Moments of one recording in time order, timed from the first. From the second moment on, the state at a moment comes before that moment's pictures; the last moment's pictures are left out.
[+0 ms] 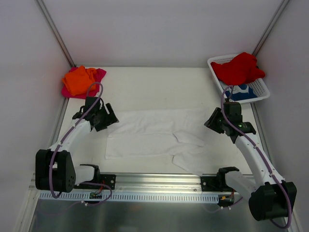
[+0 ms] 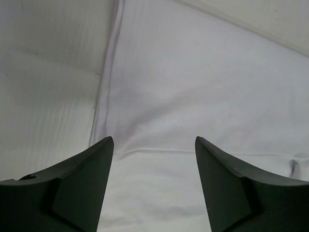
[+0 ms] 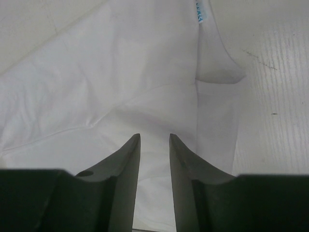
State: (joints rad) left arm -0.08 1.25 0.75 -0.48 0.10 -0.54; right arm 0.16 0.98 0.75 -0.63 -0.06 0.58
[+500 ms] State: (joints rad) left arm -0.09 1.09 0.66 -0.52 0.13 -0.57; right arm 0.22 0.89 0.71 -0.64 -0.03 0.58
